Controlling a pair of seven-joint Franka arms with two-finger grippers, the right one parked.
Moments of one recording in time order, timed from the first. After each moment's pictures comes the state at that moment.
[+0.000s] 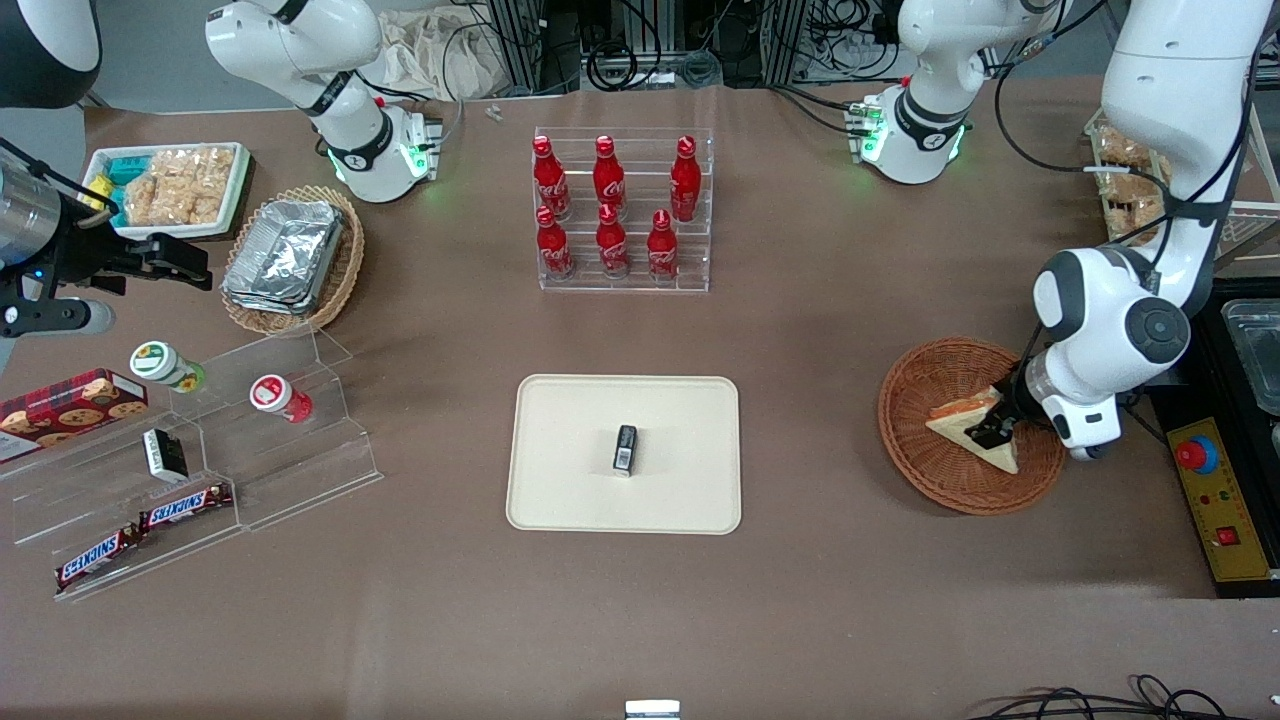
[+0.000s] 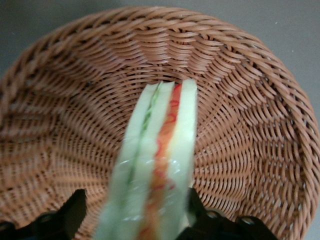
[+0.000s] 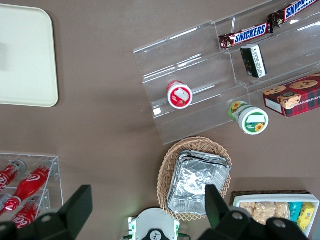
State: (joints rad) arm 0.21 0.38 -0.18 -2.15 0.03 2.53 -0.97
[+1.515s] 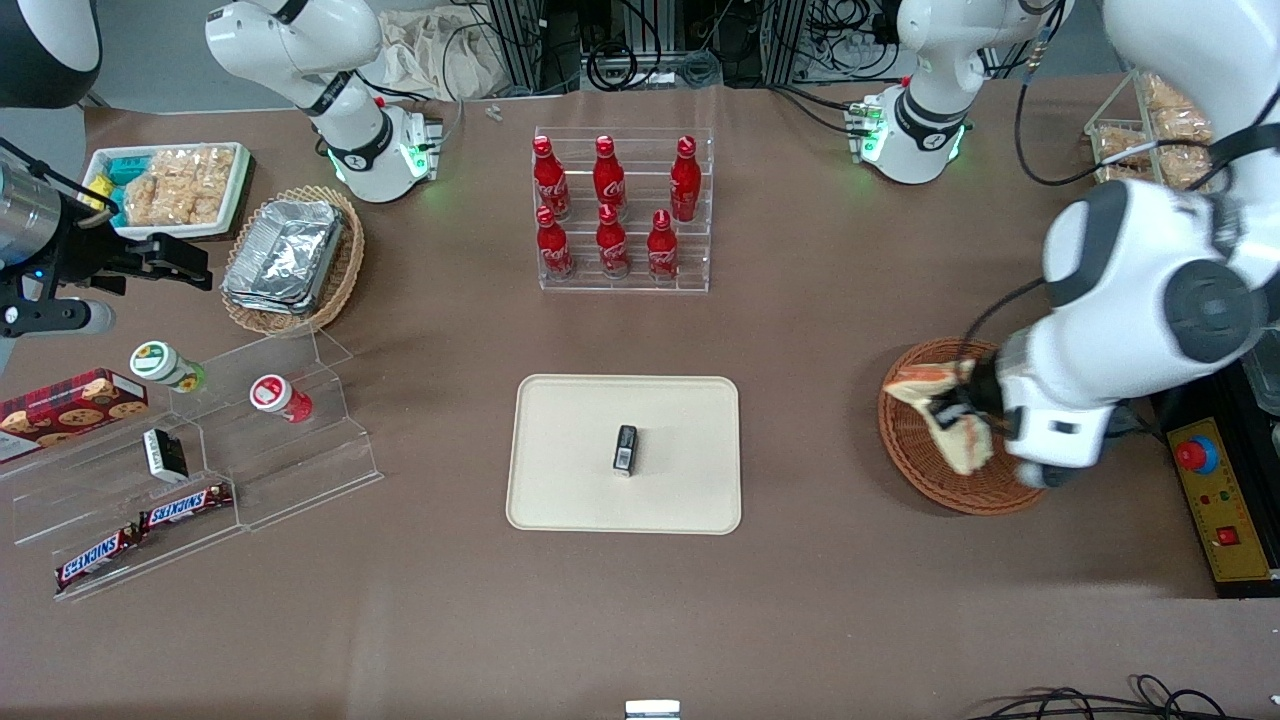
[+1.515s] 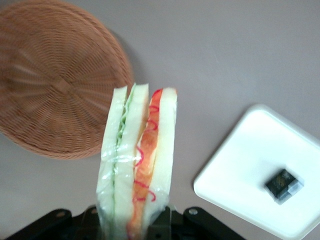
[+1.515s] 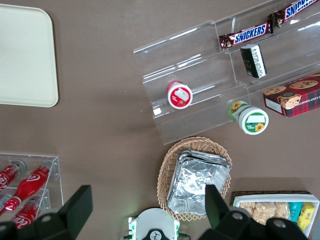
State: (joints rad) arm 0.10 0.41 -0.46 -1.50 0.04 1.77 -0.80
